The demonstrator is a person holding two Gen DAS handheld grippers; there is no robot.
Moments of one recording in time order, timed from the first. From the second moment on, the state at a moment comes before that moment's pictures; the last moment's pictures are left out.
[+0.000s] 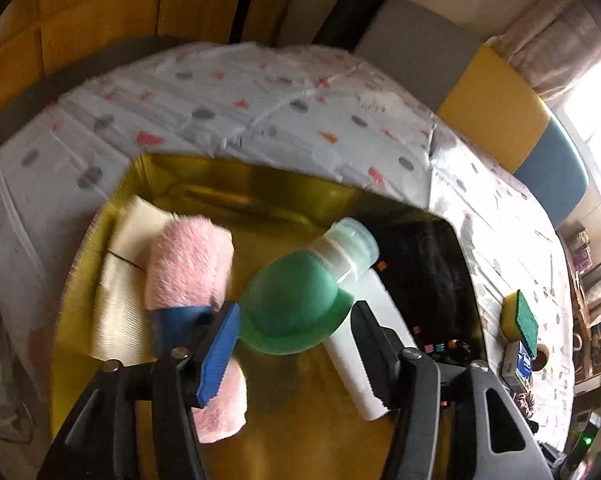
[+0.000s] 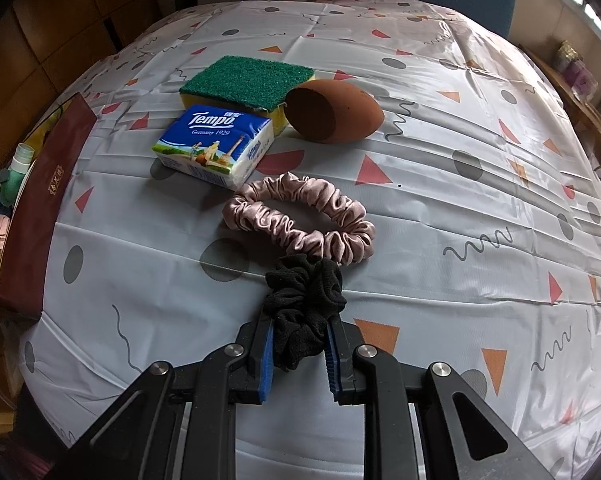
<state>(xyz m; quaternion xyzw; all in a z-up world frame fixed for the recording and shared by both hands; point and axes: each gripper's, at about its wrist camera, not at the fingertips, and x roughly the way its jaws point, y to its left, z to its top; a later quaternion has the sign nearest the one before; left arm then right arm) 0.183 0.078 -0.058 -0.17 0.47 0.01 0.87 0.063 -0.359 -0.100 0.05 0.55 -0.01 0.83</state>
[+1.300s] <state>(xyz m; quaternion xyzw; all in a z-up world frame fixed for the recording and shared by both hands) 0.053 0.046 -0.012 -0.02 0.40 -0.02 0.91 0.062 -0.344 -0.102 0.00 0.55 -0.02 0.84</state>
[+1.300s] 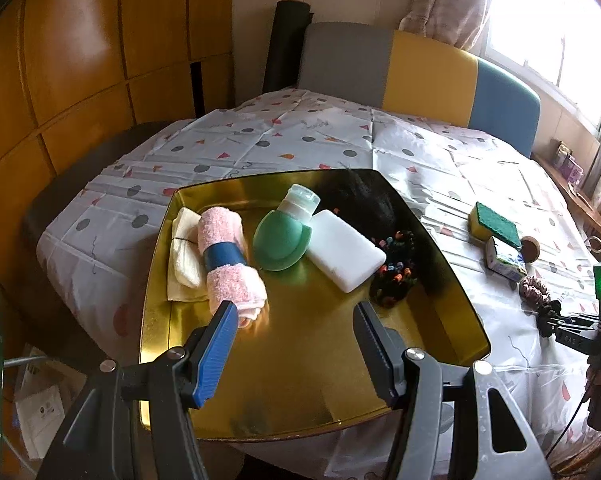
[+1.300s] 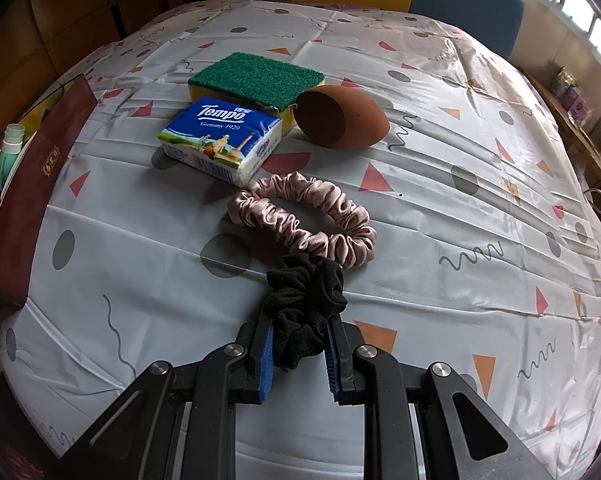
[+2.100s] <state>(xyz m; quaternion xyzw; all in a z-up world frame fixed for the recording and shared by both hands) 0.048 0.073 -0.015 -0.05 0.40 -0.02 0.91 0.052 -0.314 -0.056 0.00 0.51 -0.03 0.86</state>
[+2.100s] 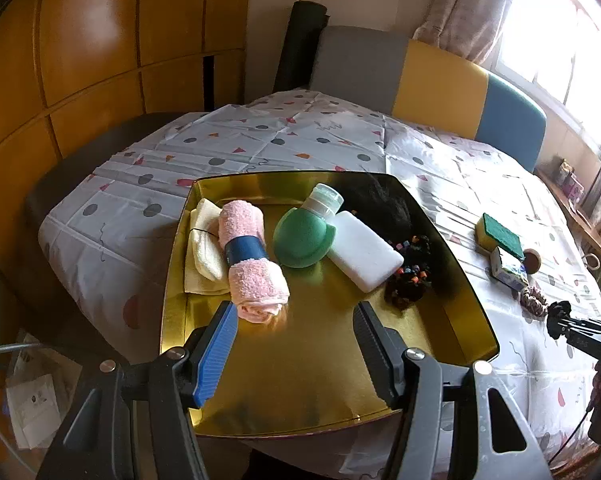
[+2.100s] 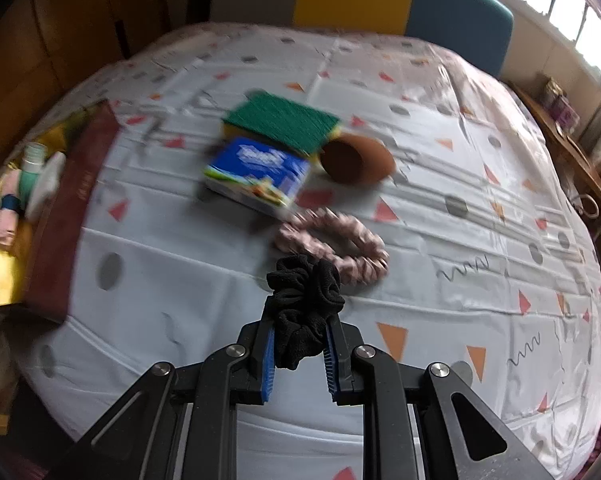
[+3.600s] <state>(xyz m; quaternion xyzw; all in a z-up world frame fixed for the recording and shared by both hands) 0.047 0.082 -0.024 -0.05 0.41 0.00 0.91 0.089 -0.092 -0.053 -0.10 0.48 0.20 0.85</state>
